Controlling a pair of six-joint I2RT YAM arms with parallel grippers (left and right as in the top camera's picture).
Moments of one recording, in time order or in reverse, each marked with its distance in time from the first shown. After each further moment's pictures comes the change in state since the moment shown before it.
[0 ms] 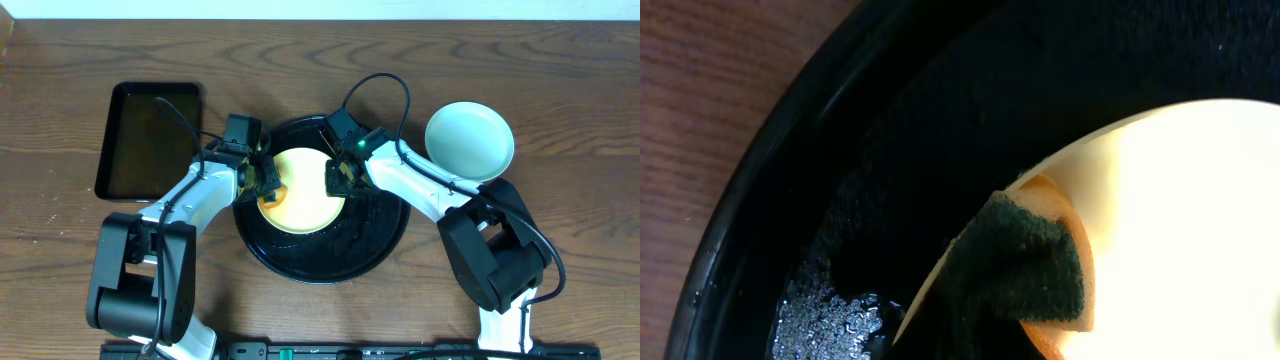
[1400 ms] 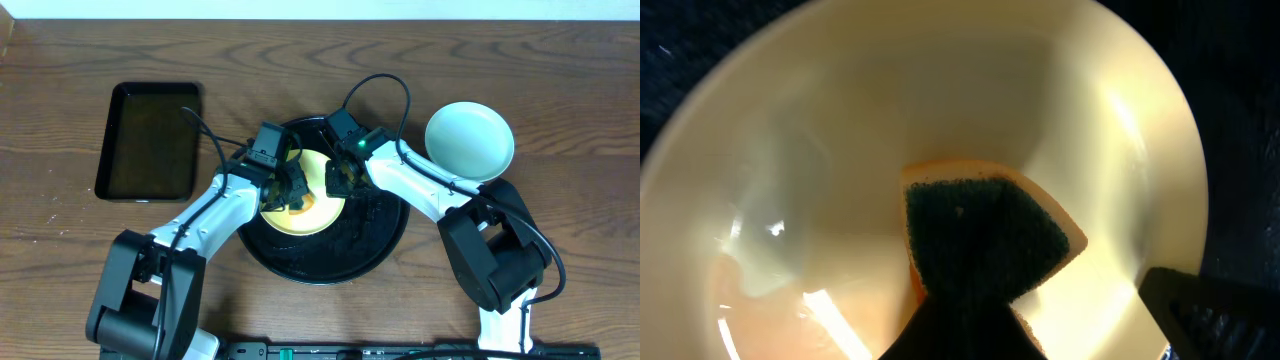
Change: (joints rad) left arm -0.176 -0.080 -0.024 0.021 0.026 -0.220; right arm 0.000 0.000 0.000 -0.004 -0.007 -0.001
